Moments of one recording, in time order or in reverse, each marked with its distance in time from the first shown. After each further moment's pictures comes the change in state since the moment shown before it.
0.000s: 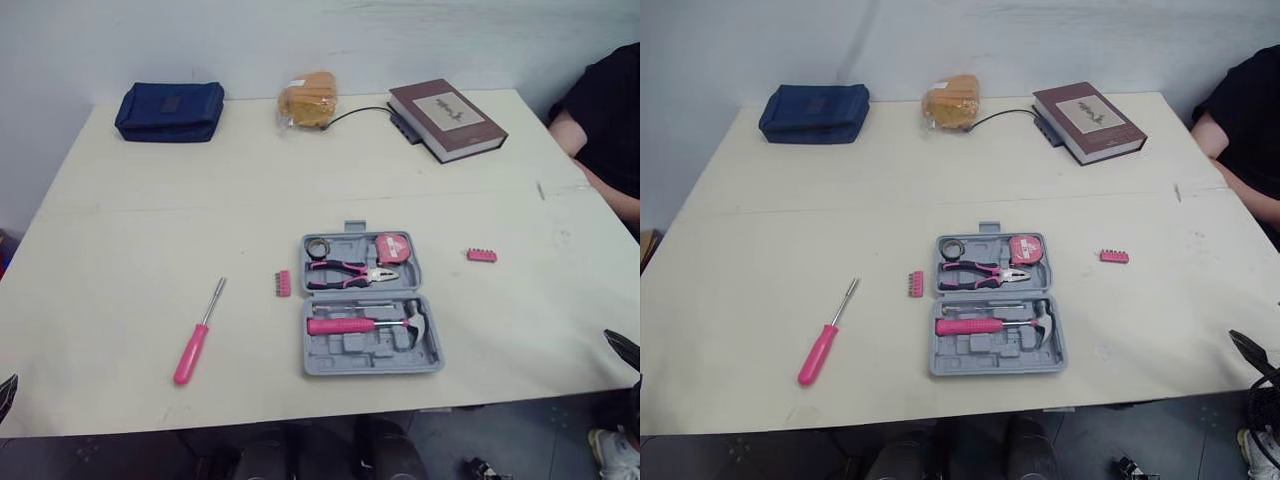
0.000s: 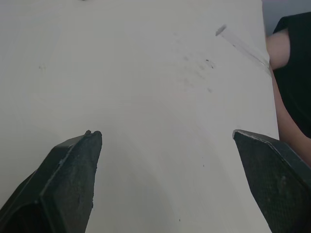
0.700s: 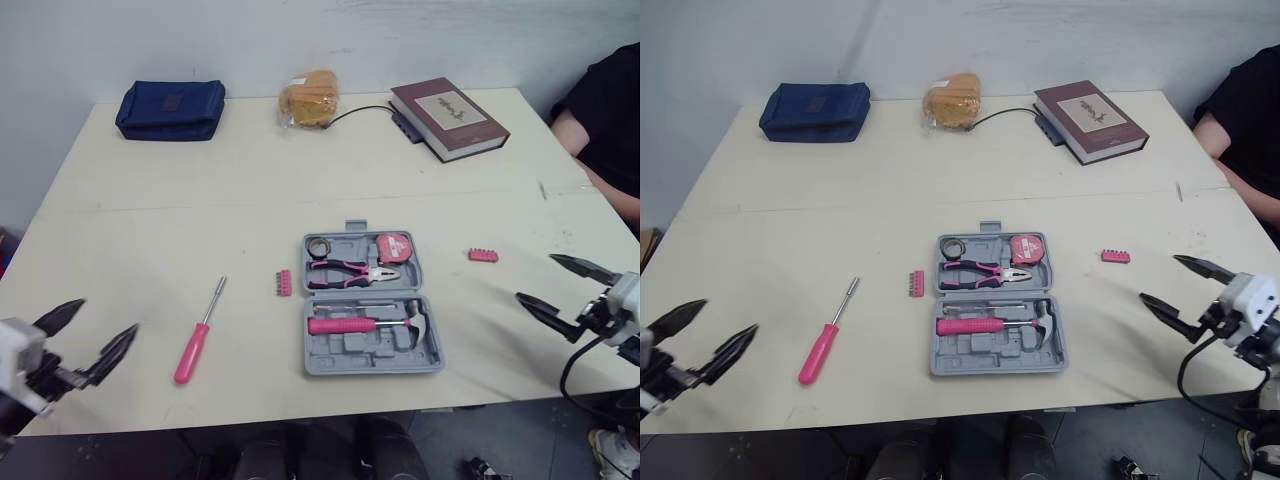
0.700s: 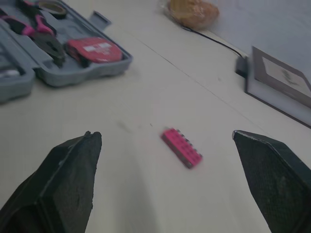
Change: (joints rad) left arm -0.067 0.019 -0.295 -0.526 -0.126 0.239 0.073; right arm -0.163 0.211 0.135 -0.440 0.136 0.221 0.241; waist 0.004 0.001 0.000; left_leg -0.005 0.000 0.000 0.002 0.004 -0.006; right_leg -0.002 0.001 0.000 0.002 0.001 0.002
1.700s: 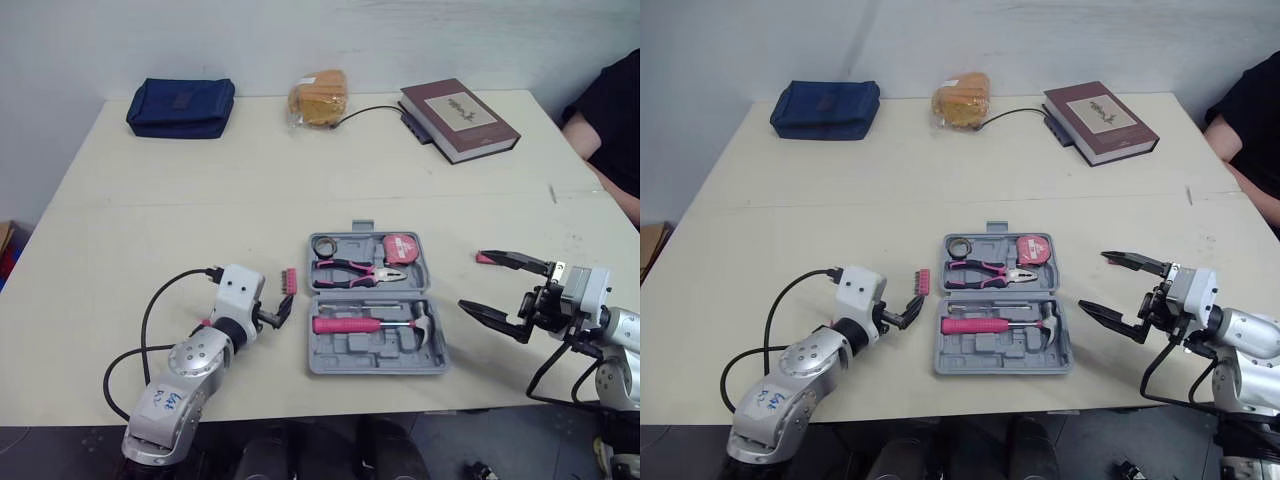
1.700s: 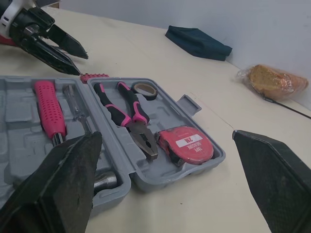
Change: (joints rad) left arm -0.540 -0.268 -0.845 -0.024 0.343 0.475 0.627; right arm 0.072 0.089 0.094 -0.433 0.073 0.200 0.009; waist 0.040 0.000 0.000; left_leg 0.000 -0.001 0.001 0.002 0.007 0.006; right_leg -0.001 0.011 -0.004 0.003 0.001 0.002
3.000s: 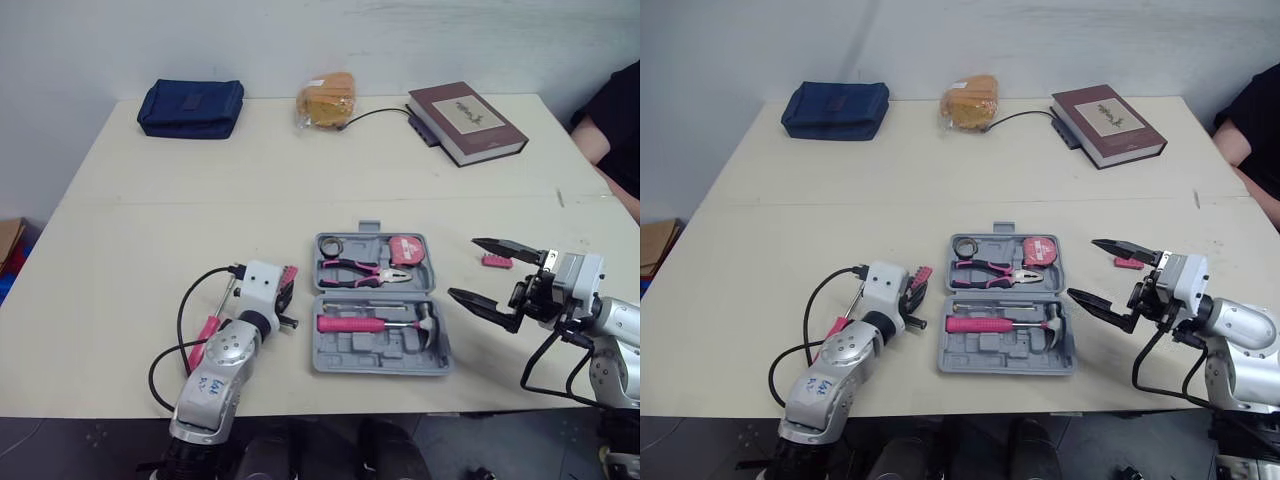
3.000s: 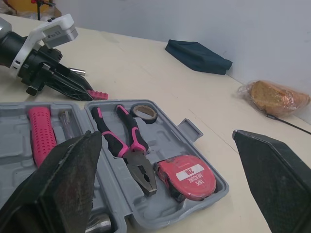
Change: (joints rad) left arm -0.045 -0.166 -0.037 0.155 0.174 -0.091 0.029; right arm -0.012 0.008 0.021 -0.124 0.001 0.106 -0.097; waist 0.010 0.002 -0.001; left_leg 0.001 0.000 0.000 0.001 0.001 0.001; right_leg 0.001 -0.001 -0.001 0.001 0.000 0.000
